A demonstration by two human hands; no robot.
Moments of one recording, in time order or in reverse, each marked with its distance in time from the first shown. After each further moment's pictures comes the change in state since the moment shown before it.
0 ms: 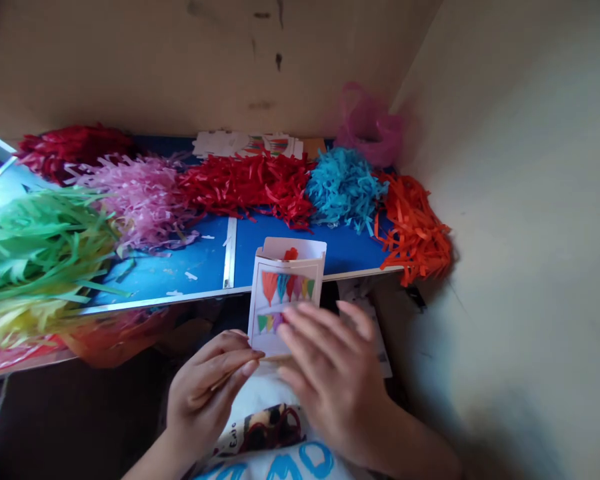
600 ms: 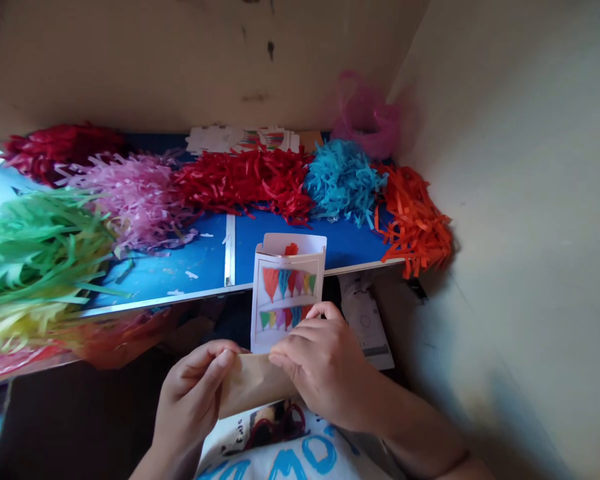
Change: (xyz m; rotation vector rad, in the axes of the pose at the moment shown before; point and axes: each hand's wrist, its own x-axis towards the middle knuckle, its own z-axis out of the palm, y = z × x) left_hand -0.022 -0.011 -0.009 -0.293 0.165 -0.689; right_hand 0.013 -0.009 0.011 0.236 -0.277 -0.027
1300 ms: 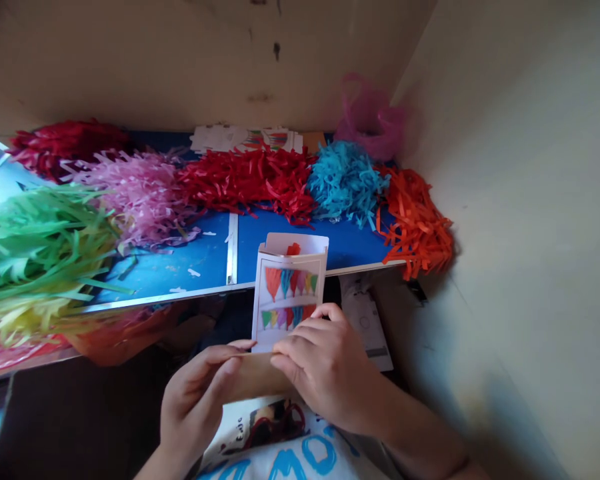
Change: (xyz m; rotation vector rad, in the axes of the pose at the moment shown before) left_hand -0.008 -0.002 0.000 0.117 -0.016 0.260; right_hand -0.001 -0.001 -0.002 -0.056 -0.003 -0.017
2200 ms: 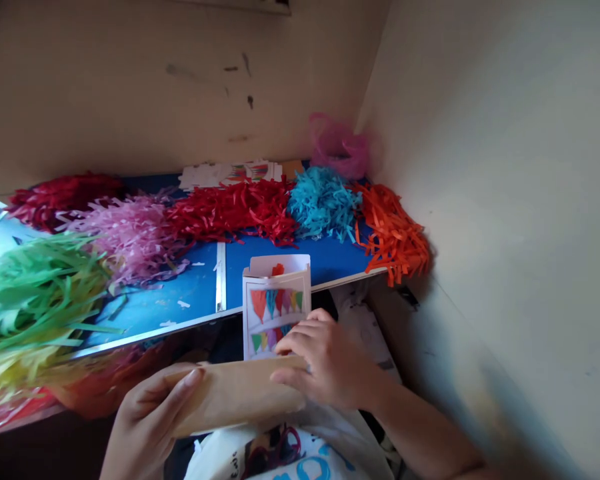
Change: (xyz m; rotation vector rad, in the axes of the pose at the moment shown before) left_hand 0.025 -0.002 -0.040 0.041 0.075 -0.231; right_hand -0.009 0.033 -0.004 0.145 0.048 -0.004
